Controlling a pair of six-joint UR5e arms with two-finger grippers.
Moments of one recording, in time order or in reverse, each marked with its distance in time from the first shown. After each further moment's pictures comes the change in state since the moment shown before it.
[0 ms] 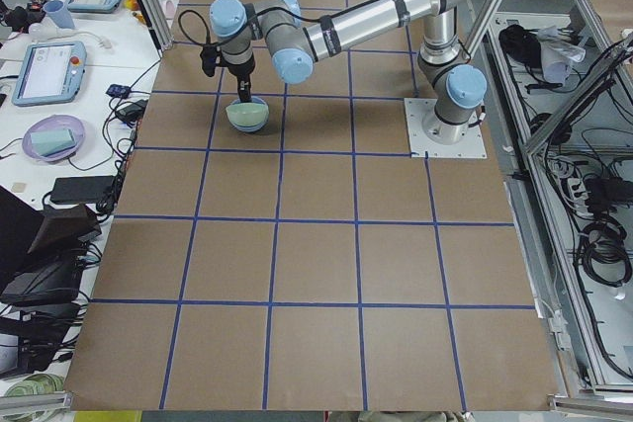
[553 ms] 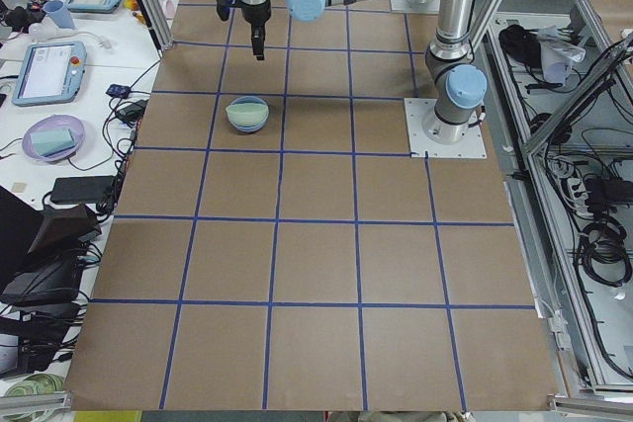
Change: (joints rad) left arm -0.189 0.157 0.007 -0.091 0.162 -0.144; right arm 0.000 0.000 0.000 0.000 0.000 0.000
